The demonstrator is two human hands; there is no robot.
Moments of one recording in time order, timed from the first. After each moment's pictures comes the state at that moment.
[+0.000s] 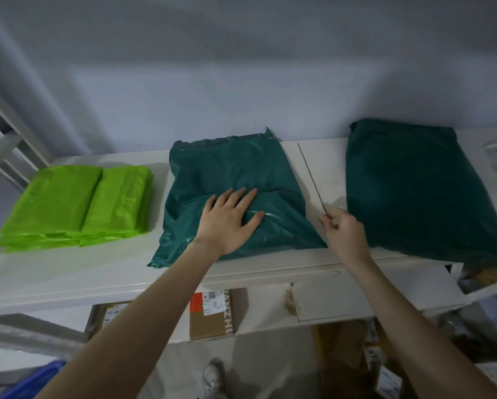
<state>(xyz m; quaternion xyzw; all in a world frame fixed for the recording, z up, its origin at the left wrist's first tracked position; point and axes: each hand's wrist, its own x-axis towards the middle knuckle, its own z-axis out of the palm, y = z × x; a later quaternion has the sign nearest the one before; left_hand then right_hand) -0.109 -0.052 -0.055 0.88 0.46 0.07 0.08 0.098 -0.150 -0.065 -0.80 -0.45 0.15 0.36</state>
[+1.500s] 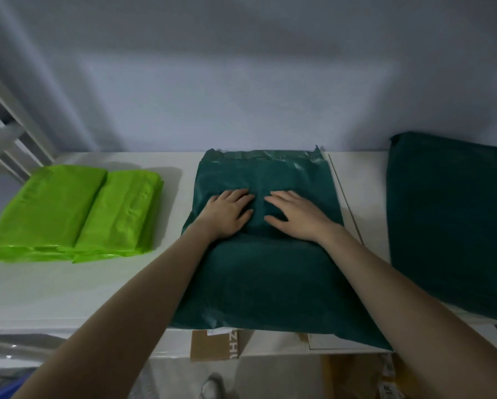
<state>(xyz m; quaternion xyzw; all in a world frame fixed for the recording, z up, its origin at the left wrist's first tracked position) -0.120 0.066 -0.098 0.89 0.44 0.00 0.10 0.068 0.009 -0.084 -0.63 -0.77 0.12 0.04</state>
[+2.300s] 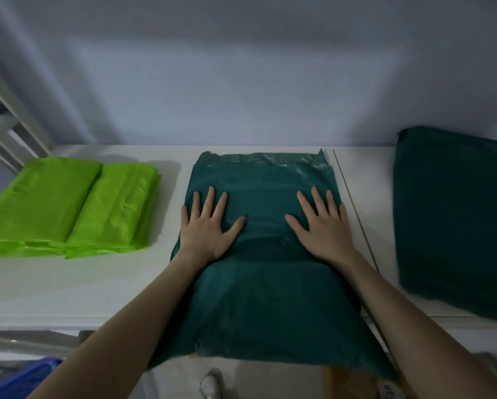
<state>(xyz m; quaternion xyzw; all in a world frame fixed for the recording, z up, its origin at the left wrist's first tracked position) -0.140 0.027 -0.123 0.79 0.61 0.04 0.10 0.087 -0.027 -0.117 -0.78 -0.63 0.08 0.02</state>
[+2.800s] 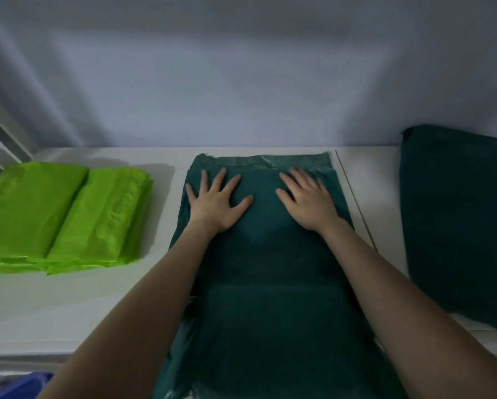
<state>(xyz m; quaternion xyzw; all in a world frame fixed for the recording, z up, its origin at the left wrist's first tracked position) -0.114 0.097 -0.122 0.81 0.57 0.04 0.11 0.093 0.049 -0.117 -0.72 -0.68 0.08 0.09</state>
